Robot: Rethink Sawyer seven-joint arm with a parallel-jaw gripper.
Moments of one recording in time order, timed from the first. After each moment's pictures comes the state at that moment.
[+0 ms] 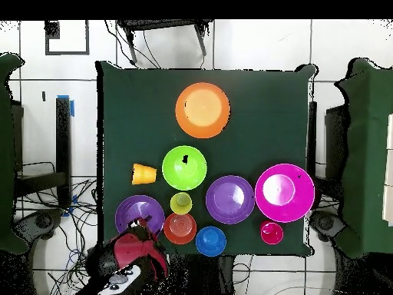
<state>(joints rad) 0.44 -0.49 -0.31 2.13 0.13 -0.06 2.85</state>
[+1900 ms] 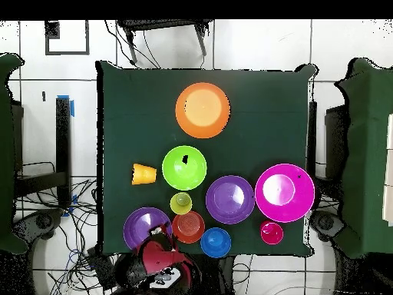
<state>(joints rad) 0.24 -0.51 -0.28 2.24 0.01 -0.22 2.85</state>
